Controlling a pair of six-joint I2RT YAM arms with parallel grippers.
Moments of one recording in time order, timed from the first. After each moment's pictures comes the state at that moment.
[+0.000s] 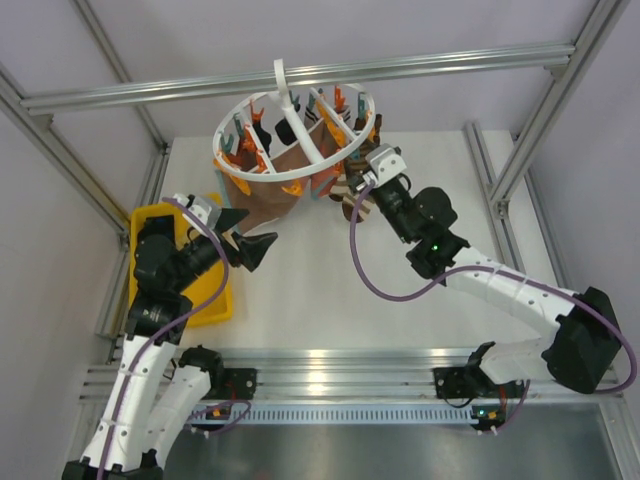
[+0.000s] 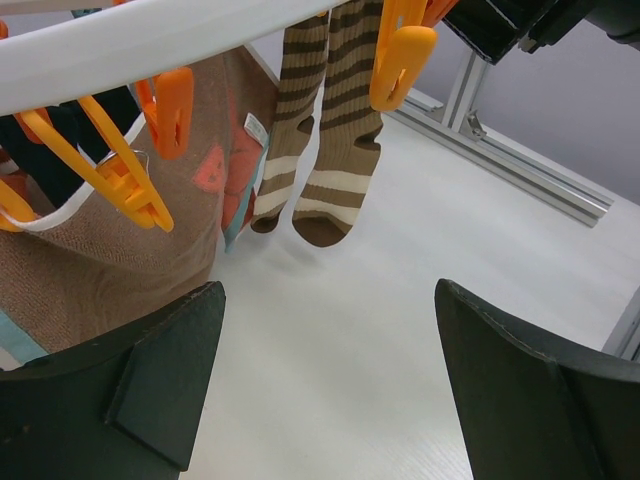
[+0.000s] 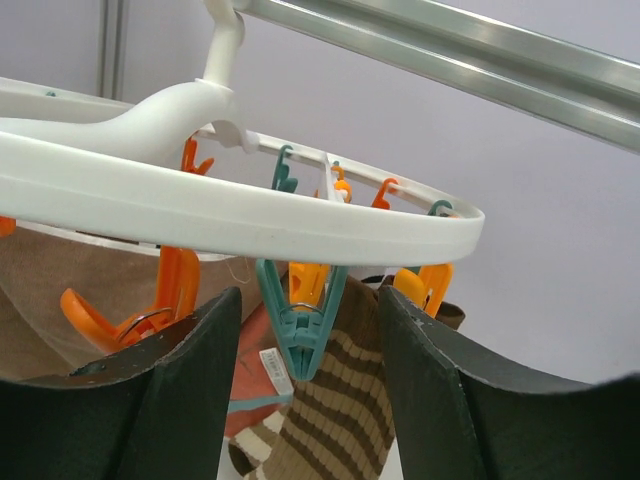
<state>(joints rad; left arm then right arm) -0.18 0.62 0.75 -0.07 0.59 -0.11 0.79 1.30 0.99 0.67 0.18 -0.43</state>
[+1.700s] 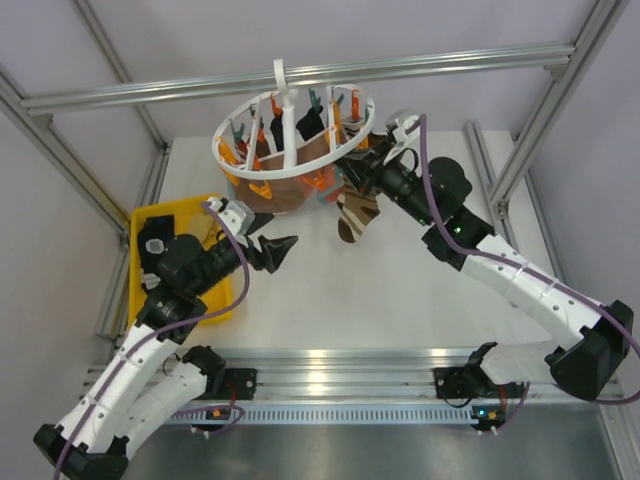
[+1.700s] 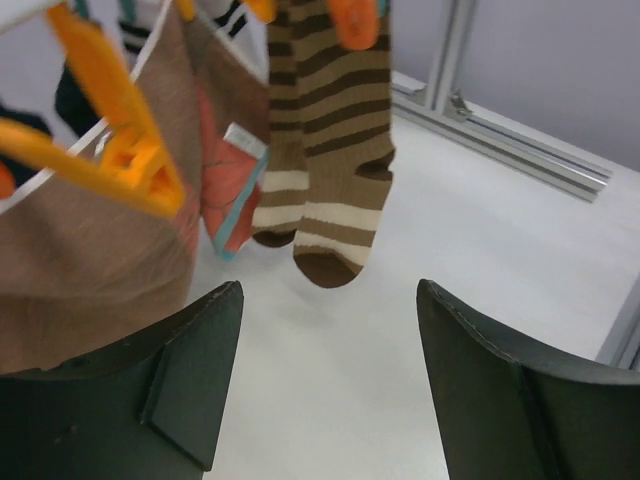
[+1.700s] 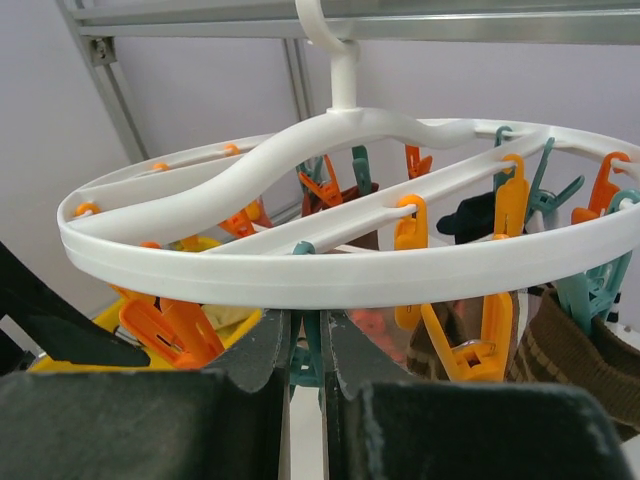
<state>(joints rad) -0.51 0.68 0.75 -0.02 0.37 0.02 0.74 1.26 1.21 0.25 -0.08 0.13</state>
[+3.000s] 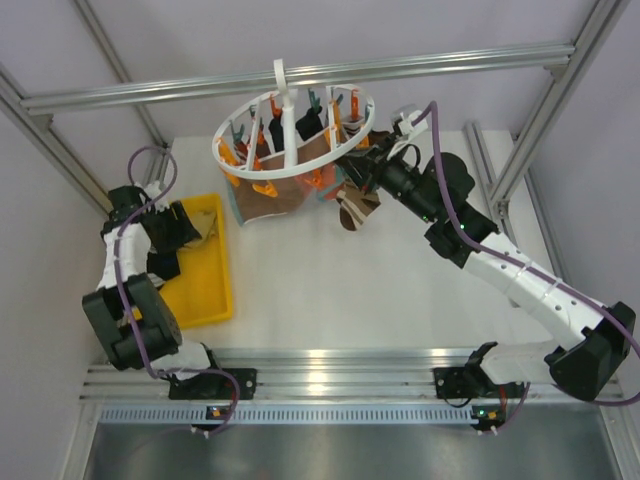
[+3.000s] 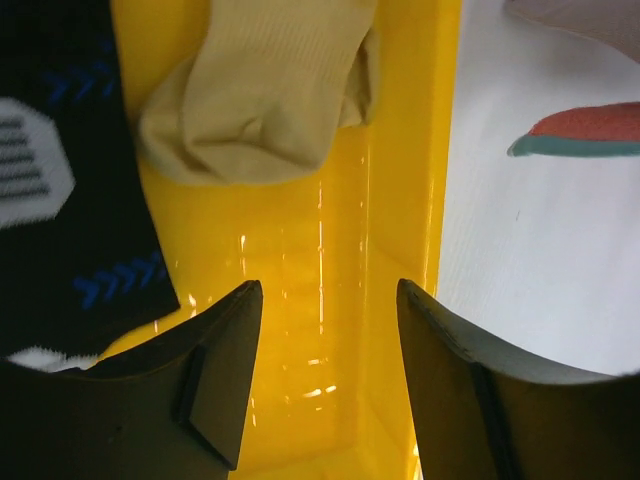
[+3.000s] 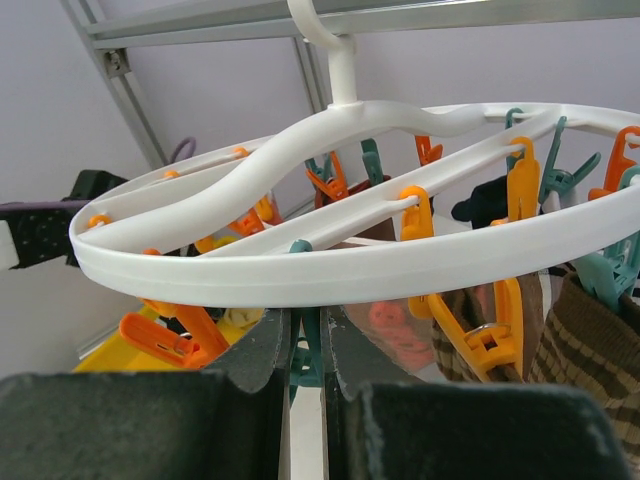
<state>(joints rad) 0.44 1.42 1.05 -0.61 0.38 -0.03 0.72 1.27 1.24 0.20 -0.11 0.24</state>
